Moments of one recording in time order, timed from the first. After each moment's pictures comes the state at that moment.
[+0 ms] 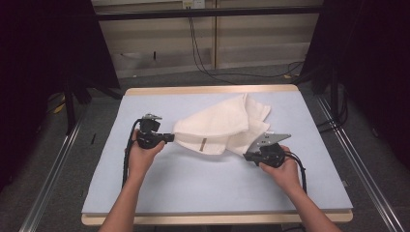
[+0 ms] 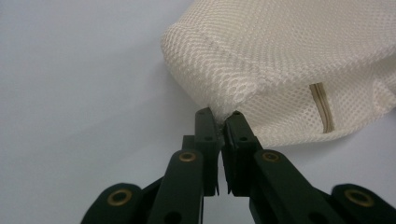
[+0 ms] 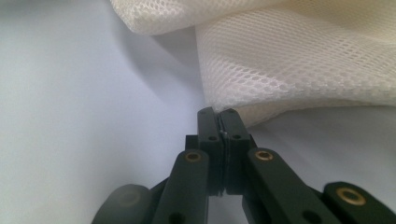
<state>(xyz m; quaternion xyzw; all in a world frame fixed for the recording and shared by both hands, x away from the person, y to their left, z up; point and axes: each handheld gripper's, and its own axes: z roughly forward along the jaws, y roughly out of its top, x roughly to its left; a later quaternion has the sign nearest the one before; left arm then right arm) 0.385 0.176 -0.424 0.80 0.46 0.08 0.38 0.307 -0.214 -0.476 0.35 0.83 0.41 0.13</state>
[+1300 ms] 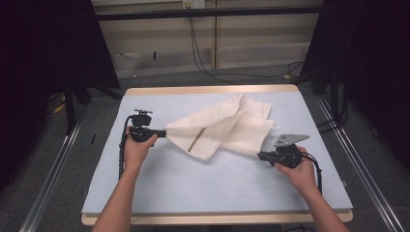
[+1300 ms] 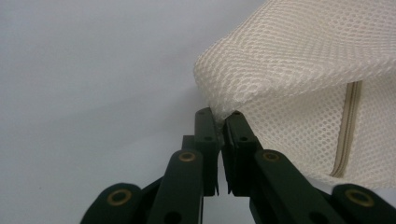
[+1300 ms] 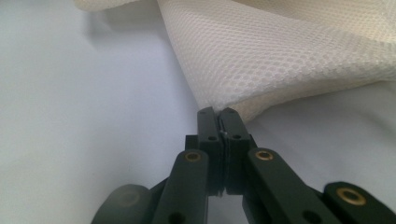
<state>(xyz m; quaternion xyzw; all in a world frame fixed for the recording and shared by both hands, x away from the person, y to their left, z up) 0.414 0.202 -0.434 0.78 0.51 0.05 0.35 0.298 -0.256 -0.473 0.36 0.83 0.40 0.14</state>
